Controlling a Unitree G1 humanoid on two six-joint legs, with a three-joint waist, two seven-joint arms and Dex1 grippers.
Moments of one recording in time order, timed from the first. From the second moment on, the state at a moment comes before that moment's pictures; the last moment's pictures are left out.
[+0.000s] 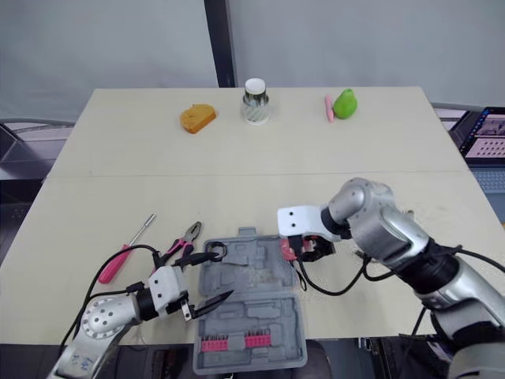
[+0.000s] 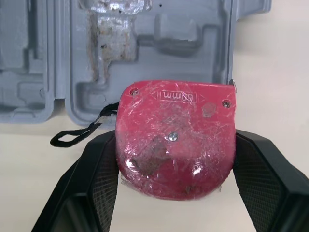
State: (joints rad) left arm 0.20 0.50 -0.11 -0.30 -0.13 -0.12 -0.72; right arm -0.81 -0.80 0.63 -0.24 -0.17 0.68 1.39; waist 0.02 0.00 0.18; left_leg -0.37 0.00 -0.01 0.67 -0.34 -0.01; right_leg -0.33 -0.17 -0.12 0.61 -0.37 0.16
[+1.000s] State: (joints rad) left arm 0.18 0.49 -0.12 -0.34 -0.13 -0.09 -0.72; right arm -0.87 -0.65 0.75 -0.14 -0.36 0.66 1.37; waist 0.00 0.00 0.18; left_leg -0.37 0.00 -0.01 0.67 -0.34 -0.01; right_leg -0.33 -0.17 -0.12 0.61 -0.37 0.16
